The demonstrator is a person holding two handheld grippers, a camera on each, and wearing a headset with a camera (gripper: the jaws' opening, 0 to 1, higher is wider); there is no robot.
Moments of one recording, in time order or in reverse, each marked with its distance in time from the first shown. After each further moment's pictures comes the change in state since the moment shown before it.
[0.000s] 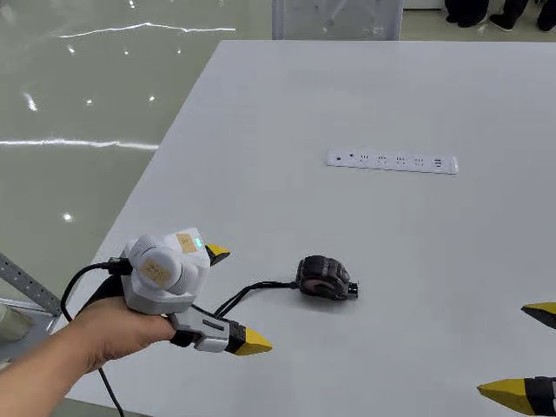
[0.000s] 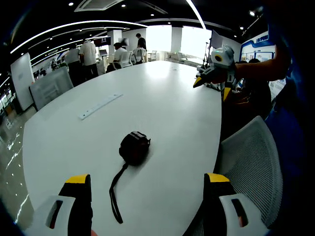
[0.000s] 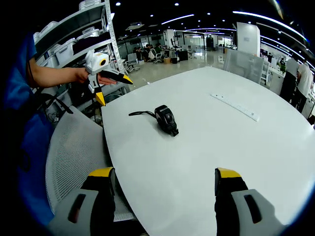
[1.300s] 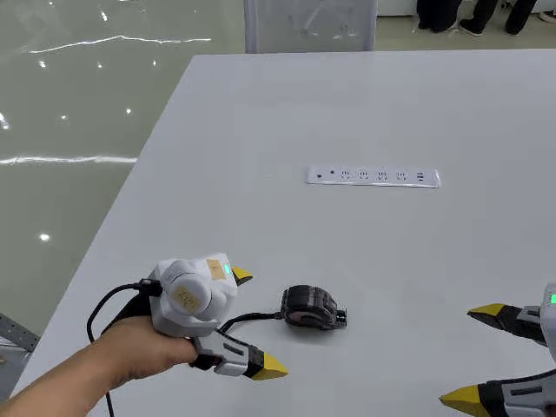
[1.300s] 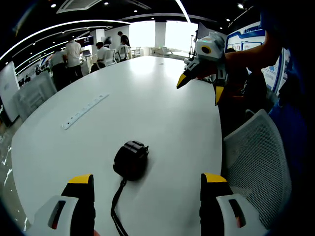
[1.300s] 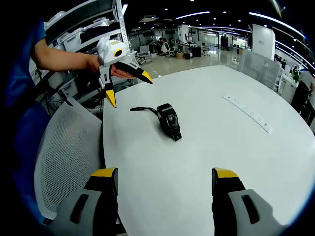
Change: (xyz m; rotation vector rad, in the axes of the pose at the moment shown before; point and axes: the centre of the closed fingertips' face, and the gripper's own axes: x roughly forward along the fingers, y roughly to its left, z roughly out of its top) left arm 0.058 0.006 0.018 0.100 0.033 -0.103; right arm 0.049 -0.015 0.013 -0.102 0.057 0.073
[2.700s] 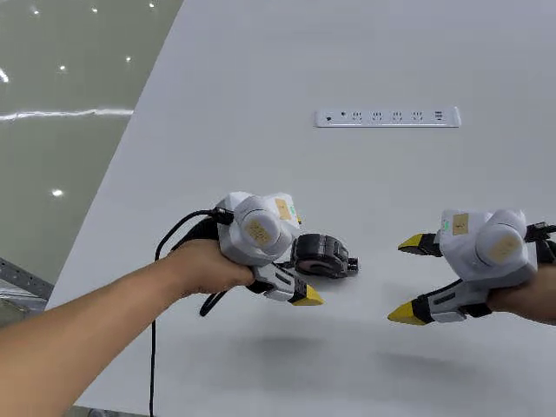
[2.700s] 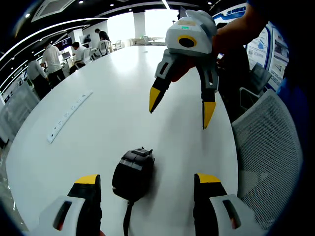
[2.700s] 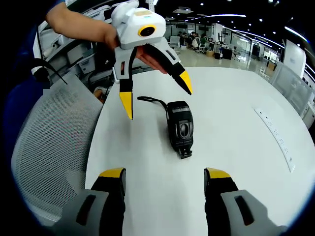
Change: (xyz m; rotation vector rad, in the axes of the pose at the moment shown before) left arm 0.071 0.013 0.005 0.164 0.085 -0.073; right arm 0.106 -0.008 0.016 -0.236 0.069 0.153
